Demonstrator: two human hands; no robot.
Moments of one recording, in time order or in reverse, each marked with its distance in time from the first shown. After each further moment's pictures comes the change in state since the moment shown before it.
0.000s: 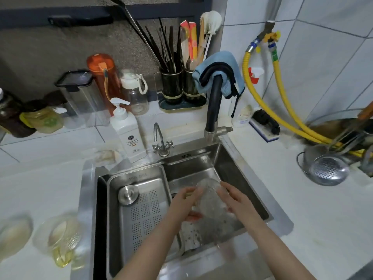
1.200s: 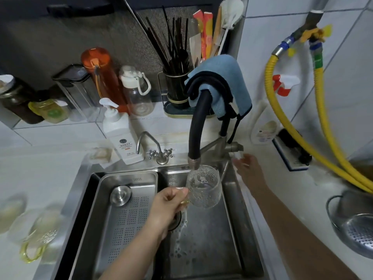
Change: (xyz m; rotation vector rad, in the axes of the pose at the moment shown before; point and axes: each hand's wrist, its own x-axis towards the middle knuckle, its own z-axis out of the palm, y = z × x) left_hand 0.061 0.049 0.046 -0.343 0.396 0.165; right_hand 0.221 -0.035 -0.091 -0.067 0.100 -0.108
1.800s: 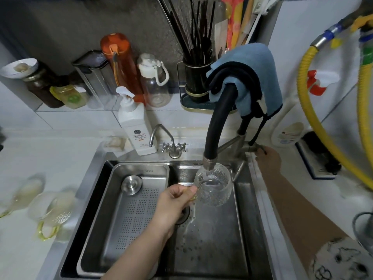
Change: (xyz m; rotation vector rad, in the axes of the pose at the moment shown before) left_hand 0.007 -0.007 -0.005 -0.060 0.079 0.004; right_hand 0.090 0.031 0.013 -0.246 0.136 -0.087
